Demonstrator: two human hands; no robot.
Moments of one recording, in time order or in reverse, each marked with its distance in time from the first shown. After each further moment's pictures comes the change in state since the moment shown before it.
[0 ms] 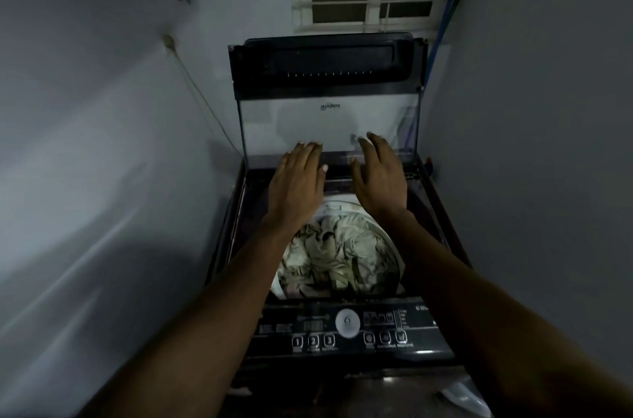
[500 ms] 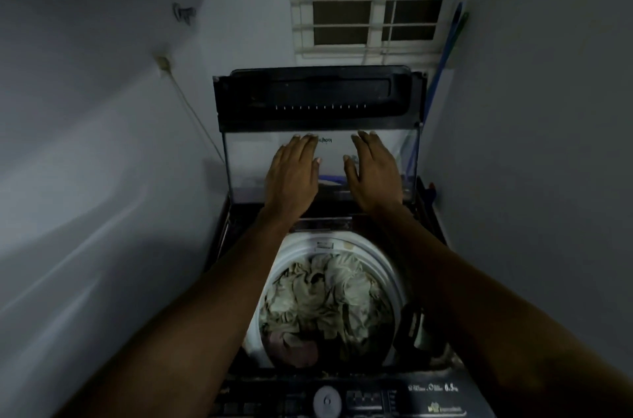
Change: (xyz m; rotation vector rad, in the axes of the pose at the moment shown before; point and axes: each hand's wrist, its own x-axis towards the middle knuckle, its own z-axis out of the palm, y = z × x) left_hand 0.108 -0.002 0.024 -0.064 0.085 -0.056; right_hand 0.103 0.041 0.023 0.034 -0.029 -0.081
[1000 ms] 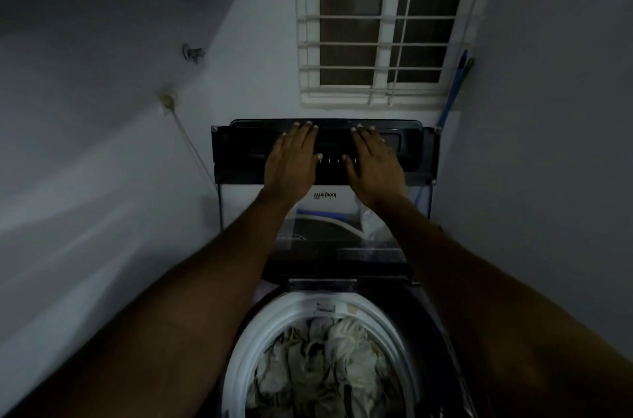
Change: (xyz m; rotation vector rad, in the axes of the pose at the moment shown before) left_hand 0.143 -0.038 0.009 0.167 0.003 0.070; right_hand 0.133 0.020 0.018 -0.143 -0.005 -0.114
